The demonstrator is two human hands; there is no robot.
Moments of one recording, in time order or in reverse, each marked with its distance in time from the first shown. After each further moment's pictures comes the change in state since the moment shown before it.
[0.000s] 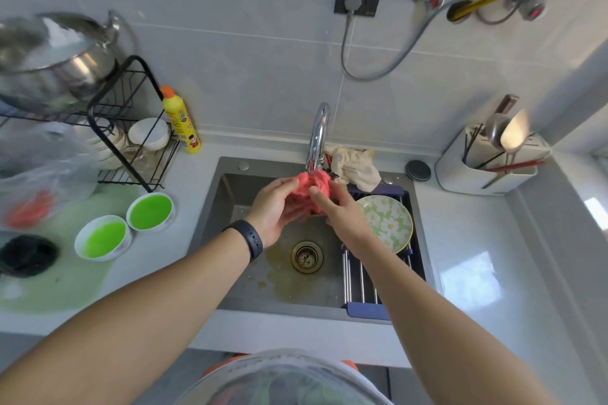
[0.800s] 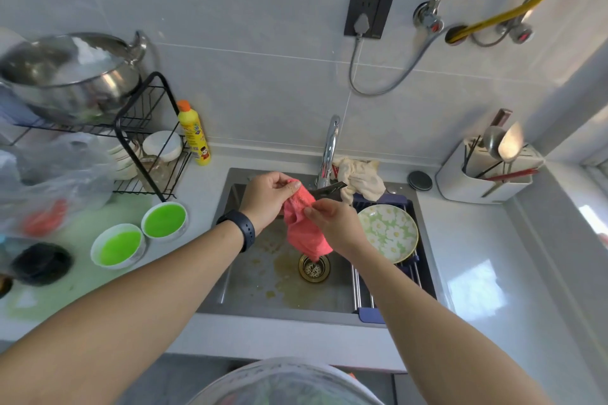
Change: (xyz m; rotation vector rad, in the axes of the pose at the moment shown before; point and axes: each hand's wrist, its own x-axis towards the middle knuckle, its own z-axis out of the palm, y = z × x) left_hand -0.006 0.036 -0.045 0.624 0.089 0.397; right_hand -0.005 -0.007 0.039 -0.351 0.067 -0.119
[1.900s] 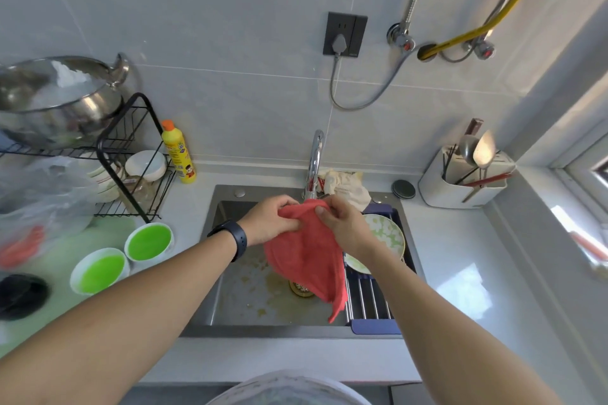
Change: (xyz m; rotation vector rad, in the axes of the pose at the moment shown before) left_hand 0.004 0.009 0.006 0.278 -0.413 0.034; right_hand 0.000 0.001 -0.043 0.160 -0.015 -0.024
